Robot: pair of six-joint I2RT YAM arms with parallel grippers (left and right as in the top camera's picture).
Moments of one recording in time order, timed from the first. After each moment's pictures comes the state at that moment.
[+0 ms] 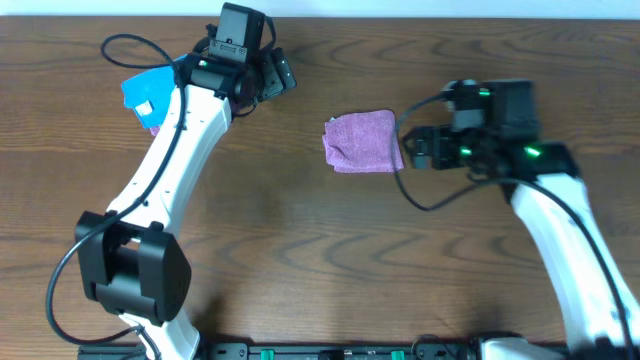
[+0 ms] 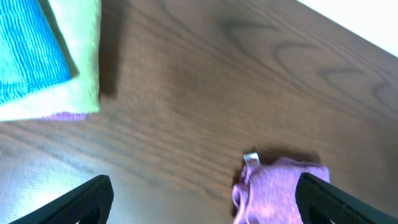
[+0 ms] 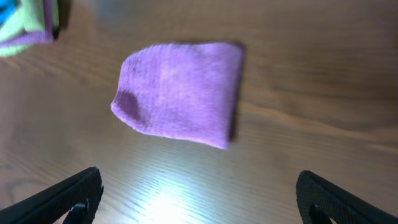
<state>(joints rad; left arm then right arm) -0.28 1.86 1.70 -0.82 0.00 -0.66 0.08 1.39 1.15 -0.69 -0.31 0.06</state>
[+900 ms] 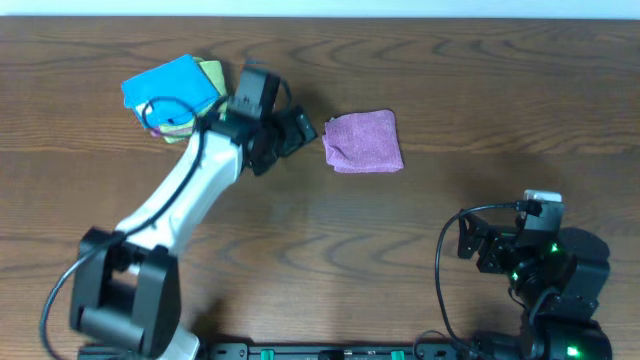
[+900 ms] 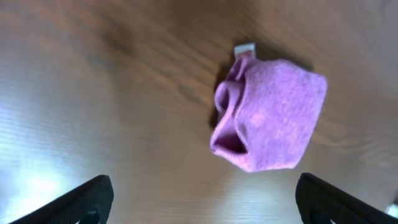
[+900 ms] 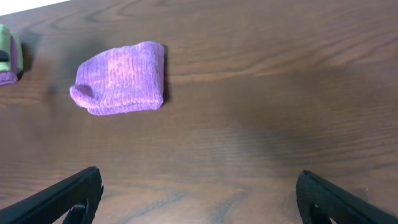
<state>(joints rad) -0.35 1.71 1.25 -0.59 0.27 -0.89 -0.17 0.51 0.62 -0.76 -0.24 0.11</state>
